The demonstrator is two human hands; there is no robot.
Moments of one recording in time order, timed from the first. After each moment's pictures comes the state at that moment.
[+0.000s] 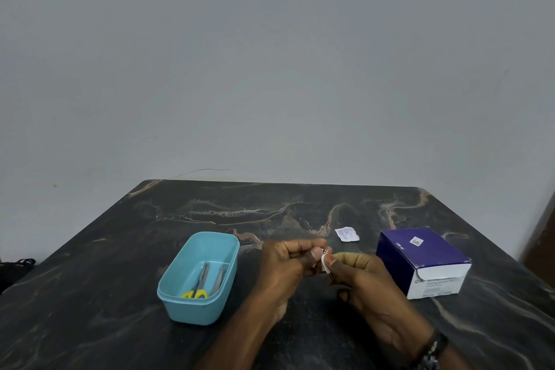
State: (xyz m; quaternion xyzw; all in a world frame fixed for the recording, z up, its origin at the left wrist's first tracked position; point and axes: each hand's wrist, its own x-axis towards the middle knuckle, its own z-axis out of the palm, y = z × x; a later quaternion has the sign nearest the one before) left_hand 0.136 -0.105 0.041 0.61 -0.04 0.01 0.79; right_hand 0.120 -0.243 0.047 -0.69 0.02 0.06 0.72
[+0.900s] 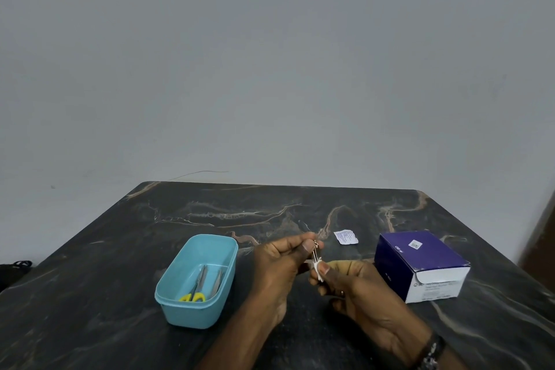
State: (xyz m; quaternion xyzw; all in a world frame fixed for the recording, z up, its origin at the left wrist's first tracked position) left_hand 0.136 -0.105 0.043 0.56 -0.01 0.04 0.83; right_hand 0.119 -0.243 0.046 -0.66 -0.03 0.15 0.73
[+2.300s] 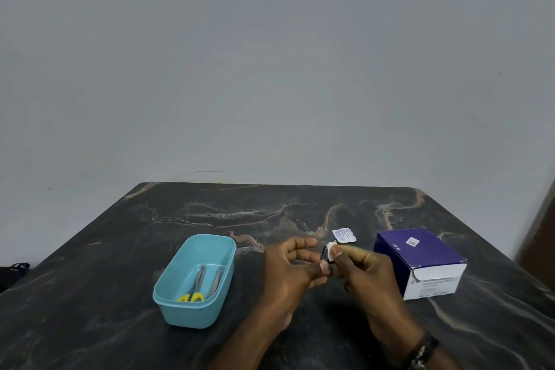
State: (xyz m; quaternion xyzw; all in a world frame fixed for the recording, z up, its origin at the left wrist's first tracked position) left_hand 0.133 -0.116 0.036 0.62 -0.02 0.03 0.78; right_hand 0.118 -0.243 0.048 -0.71 0.00 -0.11 0.69
